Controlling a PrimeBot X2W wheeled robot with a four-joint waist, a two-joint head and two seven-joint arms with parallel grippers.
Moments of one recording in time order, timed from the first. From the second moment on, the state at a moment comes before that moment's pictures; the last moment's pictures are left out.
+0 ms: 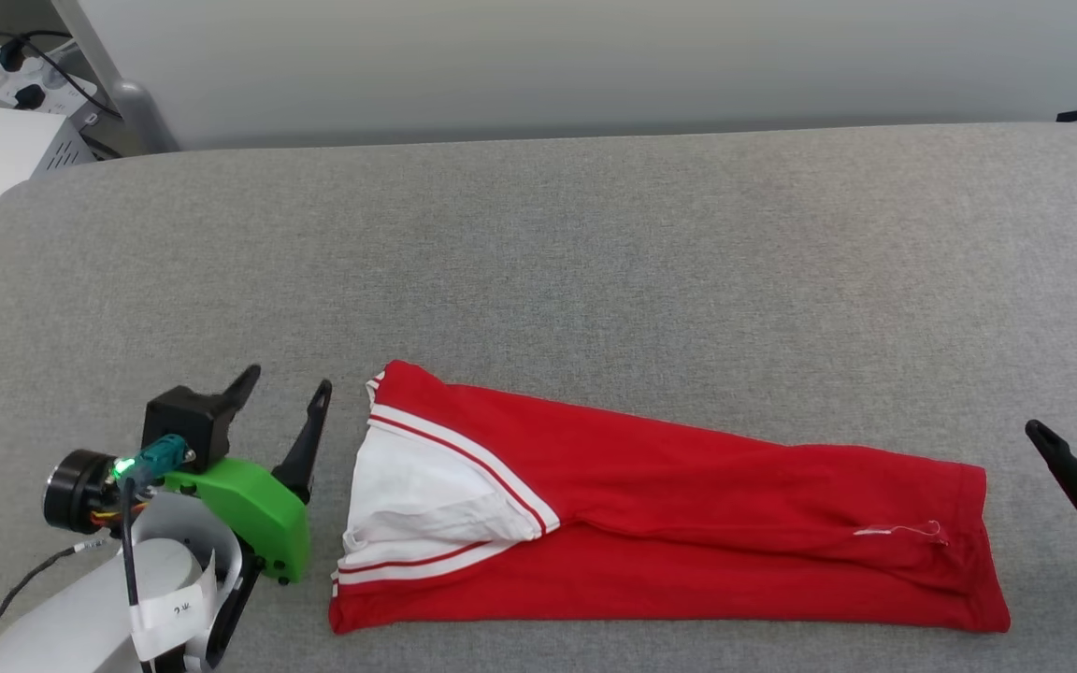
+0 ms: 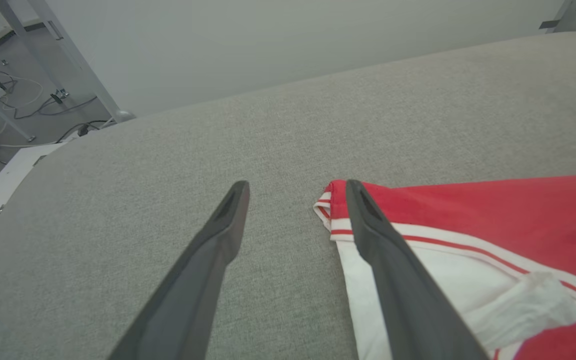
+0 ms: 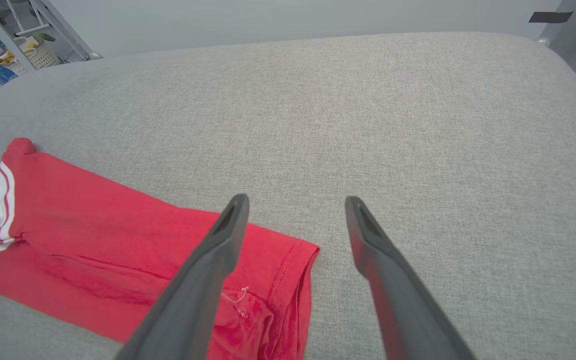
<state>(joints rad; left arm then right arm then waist) -0.52 0.78 -1.03 0.16 -0.98 0.32 -0.26 -0.04 -0.71 0.16 0.02 0.87 0.13 0.21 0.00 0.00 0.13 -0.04</state>
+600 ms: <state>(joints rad) -0.18 0.52 -0.42 0.05 -0.49 0.38 -0.26 -0.03 -0.66 0.17 0.23 1.01 0.13 0.45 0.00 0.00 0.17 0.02</state>
